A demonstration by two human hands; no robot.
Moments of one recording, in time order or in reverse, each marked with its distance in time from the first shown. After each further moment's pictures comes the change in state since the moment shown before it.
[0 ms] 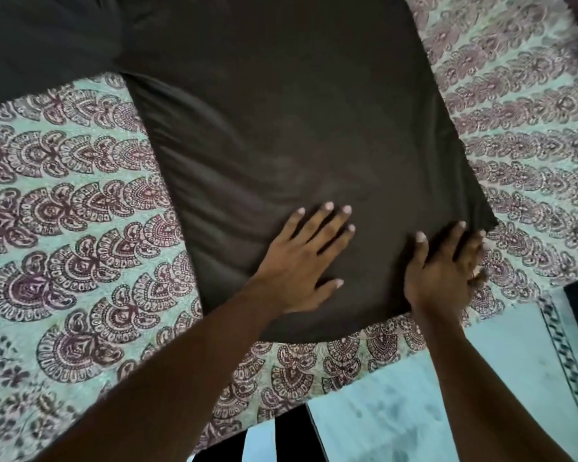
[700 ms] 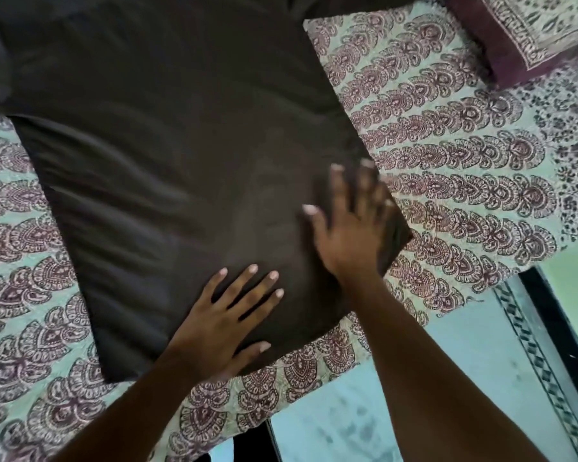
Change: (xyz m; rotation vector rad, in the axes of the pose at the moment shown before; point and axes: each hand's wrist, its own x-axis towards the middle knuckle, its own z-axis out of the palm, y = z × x) left_hand -0.015 0.046 0.030 0.114 -0.022 0.074; right_hand 0.082 -0.037 -0.019 0.003 0.042 -0.460
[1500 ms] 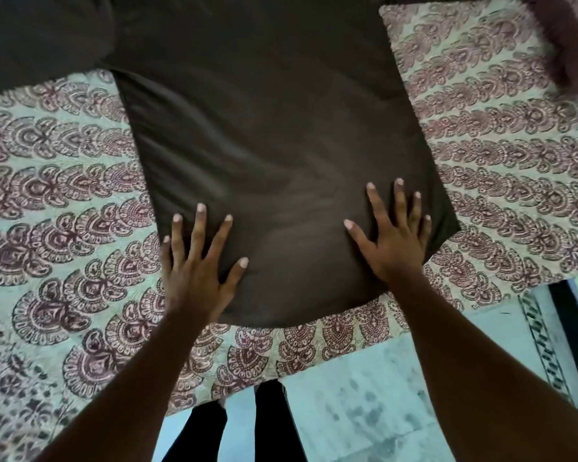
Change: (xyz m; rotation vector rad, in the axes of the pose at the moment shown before) left_hand -0.069 -0.032 0.005 -0.202 0.130 -0.861; right_hand -0.044 0.014 0.006 -0.023 -0.239 -0.084
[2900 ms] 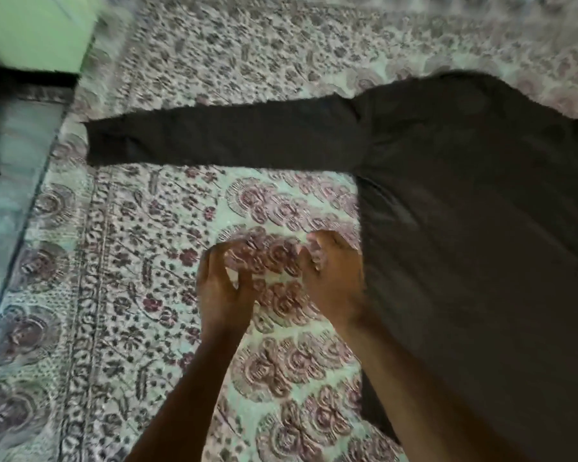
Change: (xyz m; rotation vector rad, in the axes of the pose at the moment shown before) left_hand 0.037 -0.278 -0.113 -0.715 0.478 -0.574; right_hand -0.014 -0.487 0.017 0.490 -0.074 -0.564
